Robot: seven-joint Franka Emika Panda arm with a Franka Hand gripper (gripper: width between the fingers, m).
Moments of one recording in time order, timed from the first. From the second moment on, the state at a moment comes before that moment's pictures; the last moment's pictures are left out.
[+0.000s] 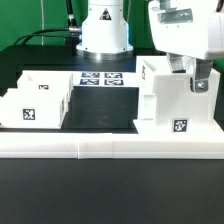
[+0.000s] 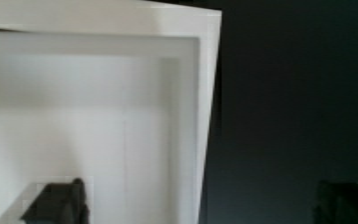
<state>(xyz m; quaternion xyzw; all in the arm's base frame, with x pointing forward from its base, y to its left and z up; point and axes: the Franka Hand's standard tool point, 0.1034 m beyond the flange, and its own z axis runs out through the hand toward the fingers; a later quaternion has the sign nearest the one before) 0.657 0.089 0.104 -0.74 0.66 -0.01 0.11</state>
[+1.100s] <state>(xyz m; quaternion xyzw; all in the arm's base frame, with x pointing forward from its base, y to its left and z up) 0.603 0.053 0.145 -0.96 0.27 -0.01 0.09</state>
